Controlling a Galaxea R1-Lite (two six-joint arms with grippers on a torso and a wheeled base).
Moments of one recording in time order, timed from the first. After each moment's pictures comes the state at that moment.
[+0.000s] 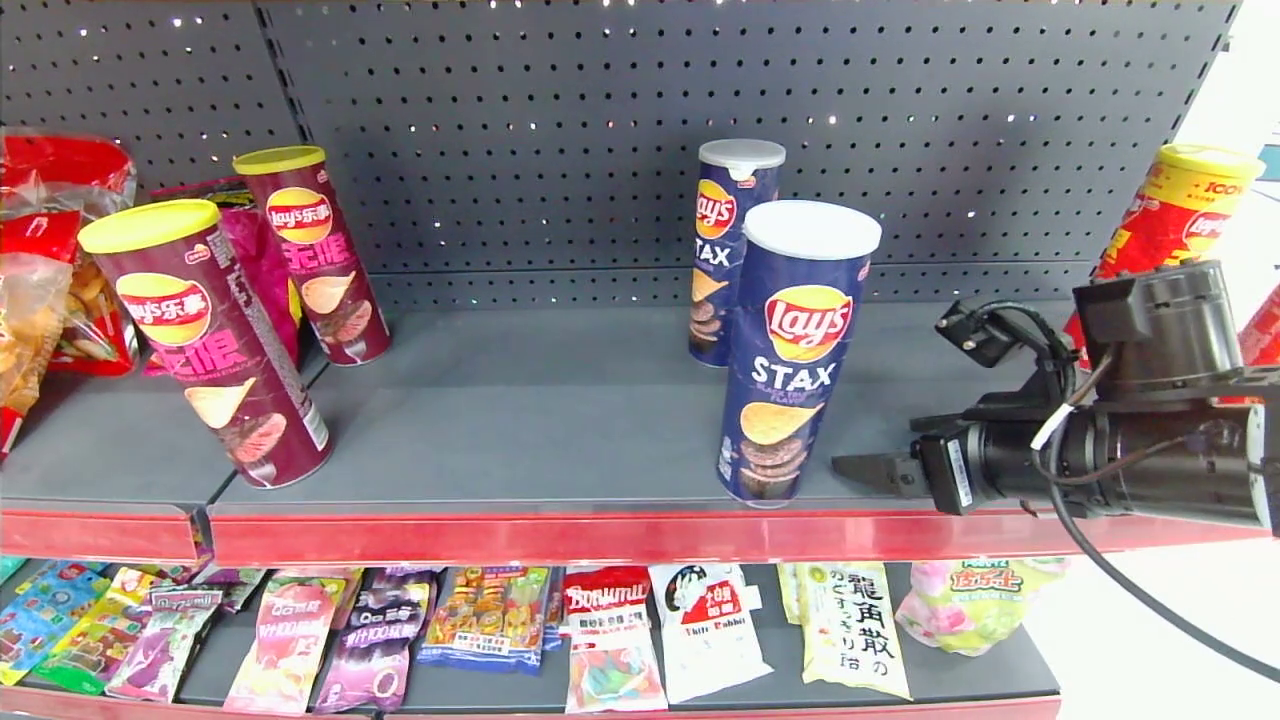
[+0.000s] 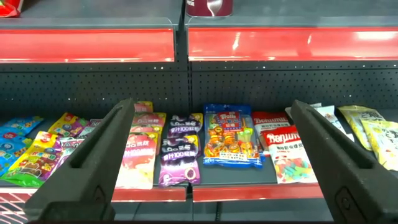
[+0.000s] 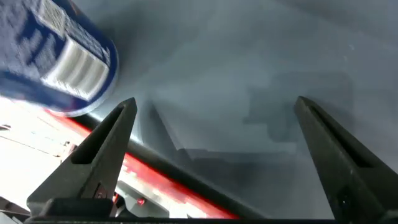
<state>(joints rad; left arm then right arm) 0.00 0.00 0.00 0.00 -0.02 -0.01 0.40 1.55 -0.84 -0.11 0.10 -0.03</state>
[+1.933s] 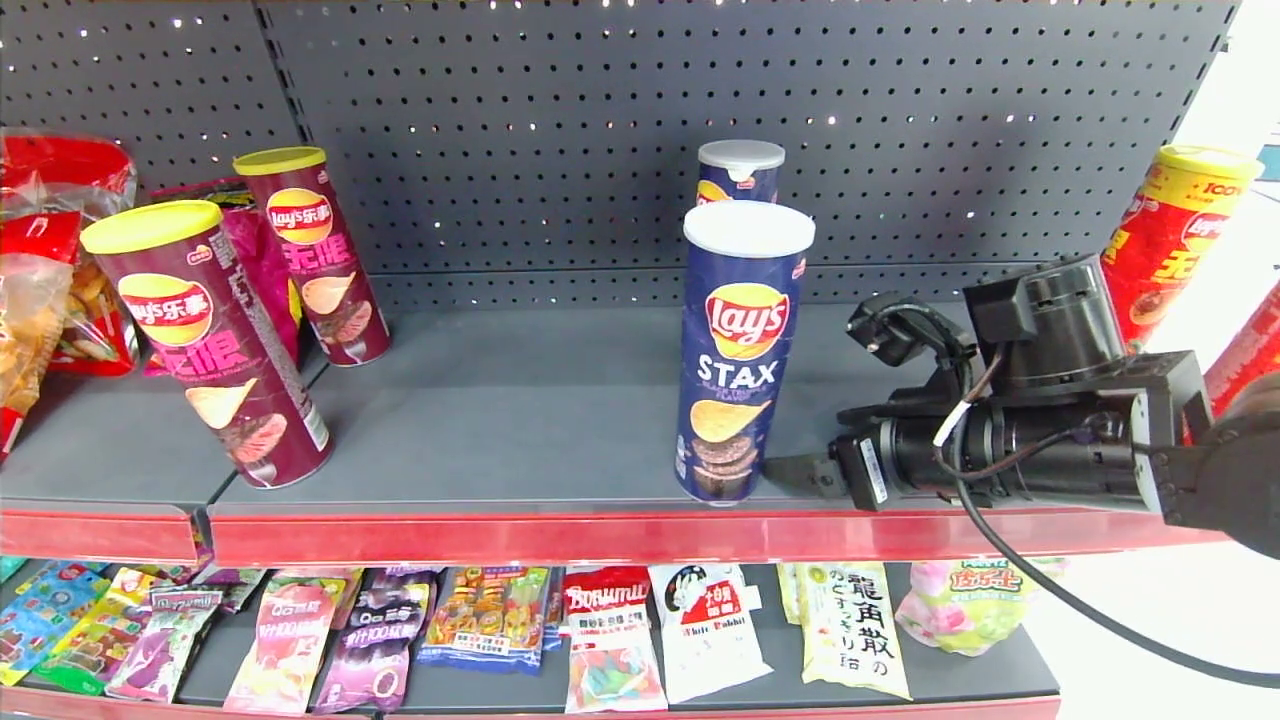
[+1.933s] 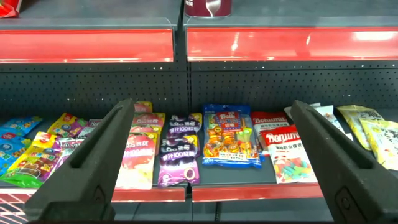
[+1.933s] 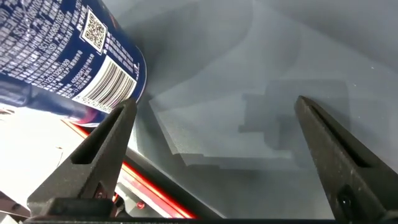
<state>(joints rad) 0.00 0.00 0.00 0.00 -0.02 -0.01 0.54 1.67 -0.94 -0.11 0.06 -0.03</state>
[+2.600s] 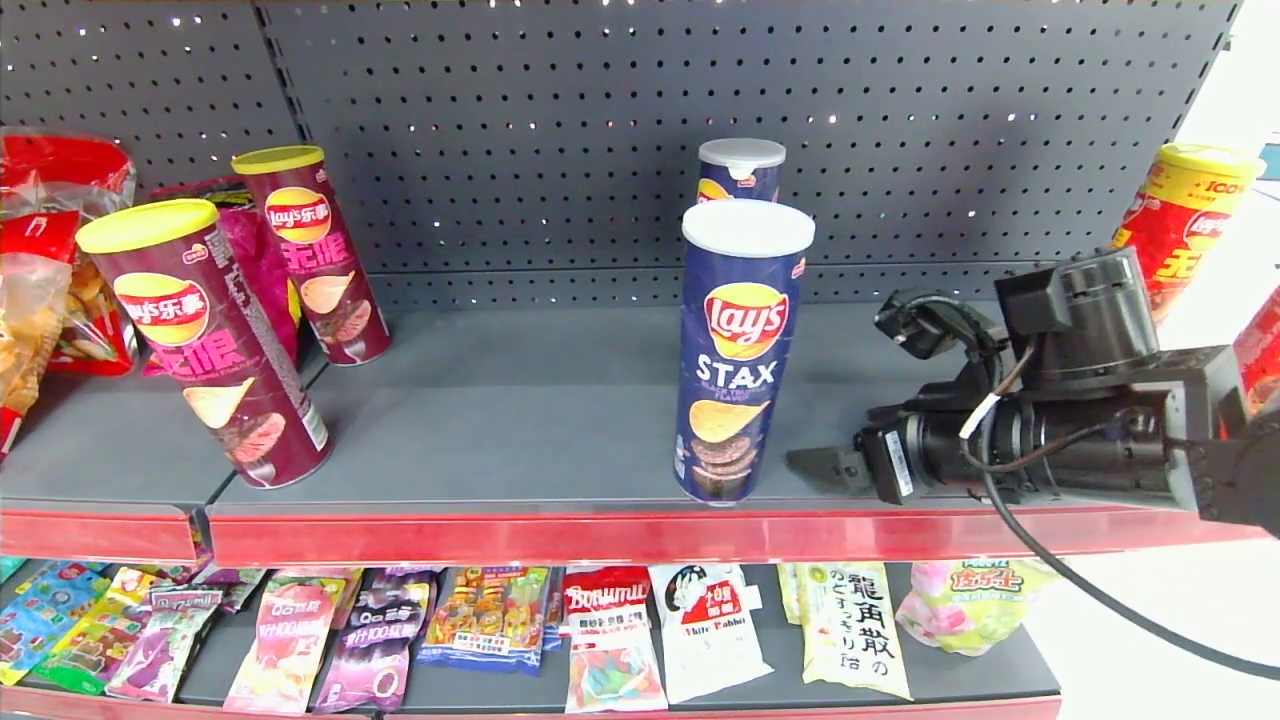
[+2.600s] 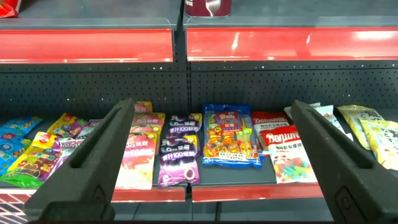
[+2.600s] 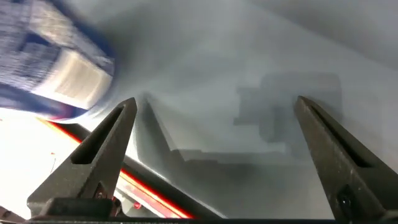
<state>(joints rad) 0.00 0.00 0.00 0.00 -0.02 -0.01 0.50 1.61 -0.93 -0.09 0.01 -0.02</state>
